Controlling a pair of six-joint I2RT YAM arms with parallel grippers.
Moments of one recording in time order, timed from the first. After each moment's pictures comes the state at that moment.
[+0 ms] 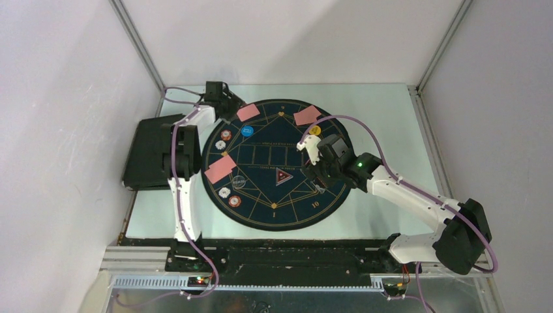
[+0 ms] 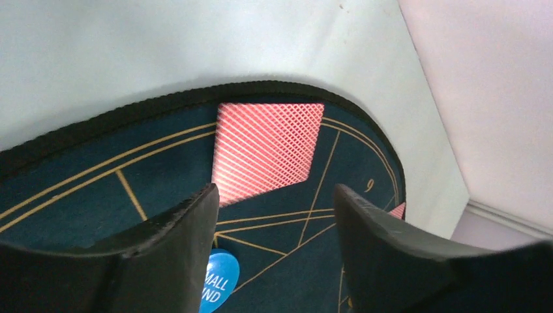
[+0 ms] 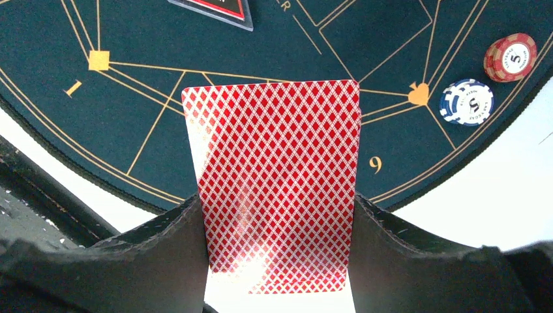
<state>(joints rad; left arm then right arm) -0.09 2.28 1.75 -0.20 0.12 -0.99 0.75 1.30 1.00 -0.59 0.02 -0.11</state>
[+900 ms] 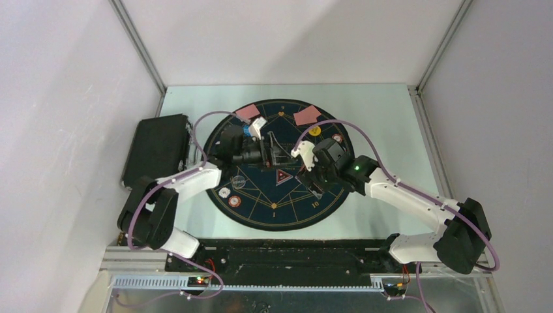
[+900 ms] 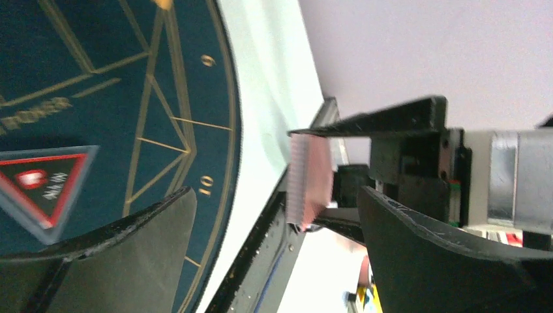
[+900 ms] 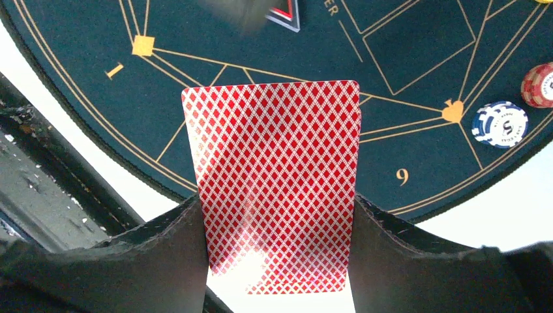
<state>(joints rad) -0.44 1.48 0.80 0.26 0.73 -0.86 0.81 1.30 1.00 -0.60 -0.02 -0.13</state>
